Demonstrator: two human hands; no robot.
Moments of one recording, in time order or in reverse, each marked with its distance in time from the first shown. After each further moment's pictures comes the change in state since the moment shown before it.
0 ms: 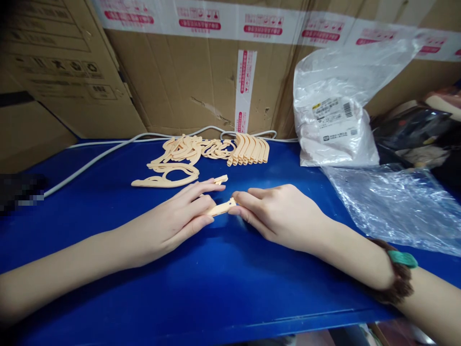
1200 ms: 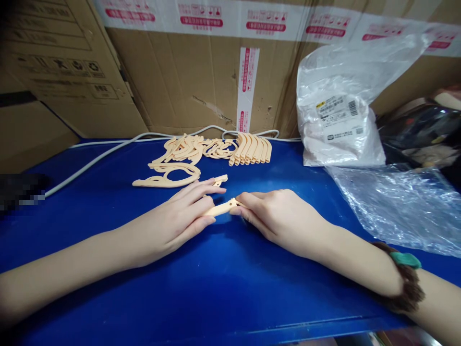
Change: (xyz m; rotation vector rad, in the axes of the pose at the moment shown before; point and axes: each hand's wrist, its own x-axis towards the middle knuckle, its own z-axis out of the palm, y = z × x) left_hand -0.001 -0.007 0.005 0.096 -0.031 0.014; right_hand 0.003 0.000 0.008 0.124 -0.065 0.067
